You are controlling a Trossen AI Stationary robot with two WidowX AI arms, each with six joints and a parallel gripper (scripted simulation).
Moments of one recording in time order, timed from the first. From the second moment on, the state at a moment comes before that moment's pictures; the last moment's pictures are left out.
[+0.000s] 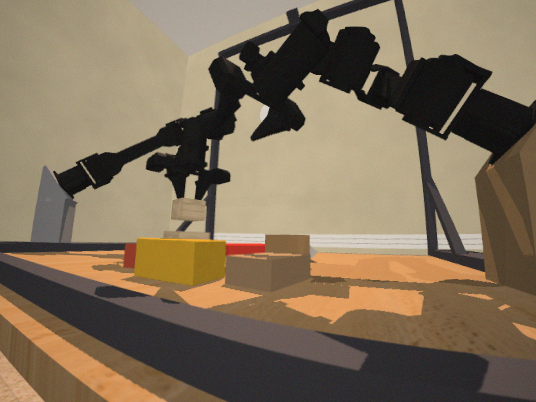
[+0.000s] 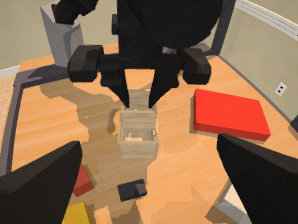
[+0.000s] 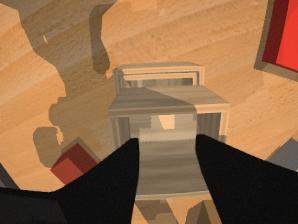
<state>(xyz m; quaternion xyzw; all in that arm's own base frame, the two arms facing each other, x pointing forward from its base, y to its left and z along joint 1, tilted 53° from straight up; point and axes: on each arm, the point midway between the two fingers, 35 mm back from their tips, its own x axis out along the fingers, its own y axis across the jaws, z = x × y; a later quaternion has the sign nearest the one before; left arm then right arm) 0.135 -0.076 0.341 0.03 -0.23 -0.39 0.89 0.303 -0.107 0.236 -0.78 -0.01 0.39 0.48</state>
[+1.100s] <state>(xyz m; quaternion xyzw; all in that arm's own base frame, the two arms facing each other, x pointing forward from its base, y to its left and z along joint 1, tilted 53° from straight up) 0.135 -0.076 0.341 0.03 -0.23 -0.39 0.89 0.323 -0.096 0.218 -0.78 -0.01 0.39 0.48</state>
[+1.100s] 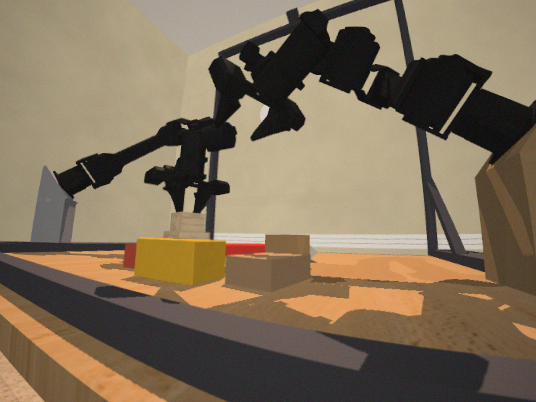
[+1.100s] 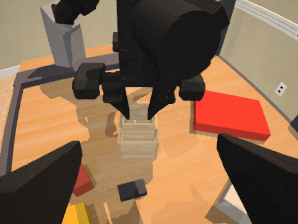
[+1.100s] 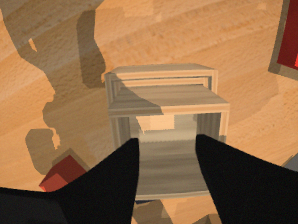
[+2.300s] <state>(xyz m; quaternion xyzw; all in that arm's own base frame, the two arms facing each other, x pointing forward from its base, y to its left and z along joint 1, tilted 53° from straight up) 0.135 -0.076 0.341 0.03 -0.23 -0.39 0.89 0.347 -0.082 0.198 -0.78 -0.01 0.39 0.48</state>
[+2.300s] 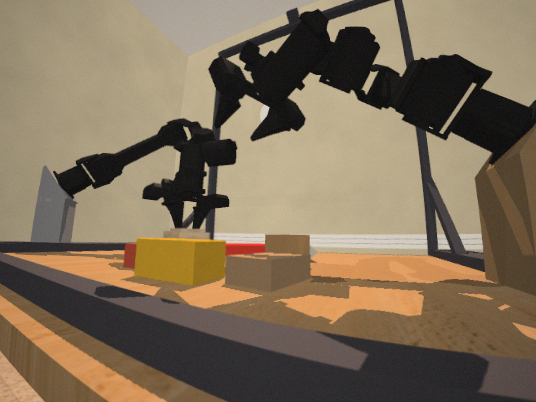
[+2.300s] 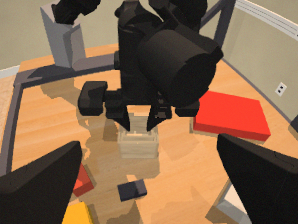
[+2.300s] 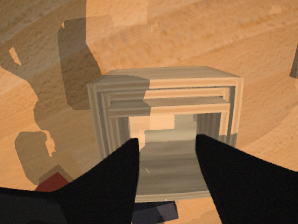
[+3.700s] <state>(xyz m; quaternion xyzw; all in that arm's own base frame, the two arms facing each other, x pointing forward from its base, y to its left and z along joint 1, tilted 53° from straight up) 0.135 -0.076 0.341 0.03 -0.23 -0.39 0.89 0.357 -0.077 0.189 -0.78 -0.01 0.39 0.48</state>
